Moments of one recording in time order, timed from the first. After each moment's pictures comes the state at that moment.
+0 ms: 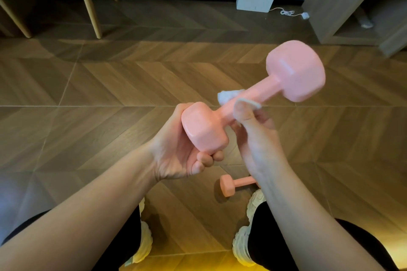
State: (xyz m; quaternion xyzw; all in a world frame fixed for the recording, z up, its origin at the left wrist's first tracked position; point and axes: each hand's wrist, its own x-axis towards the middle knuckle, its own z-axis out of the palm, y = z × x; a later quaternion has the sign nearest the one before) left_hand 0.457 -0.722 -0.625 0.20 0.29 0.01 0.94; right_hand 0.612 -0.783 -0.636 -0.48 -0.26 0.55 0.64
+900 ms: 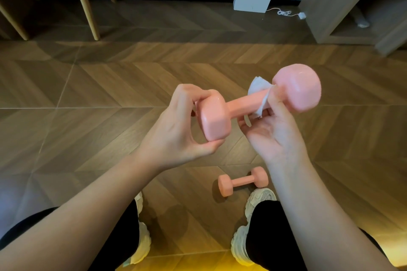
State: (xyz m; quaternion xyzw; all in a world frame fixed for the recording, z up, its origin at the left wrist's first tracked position) left_hand 0.461 -0.725 -0.641 0.85 0.26 0.38 0.25; right_hand 0.645 -0.774 -0.621 -0.41 0.02 0.56 0.72
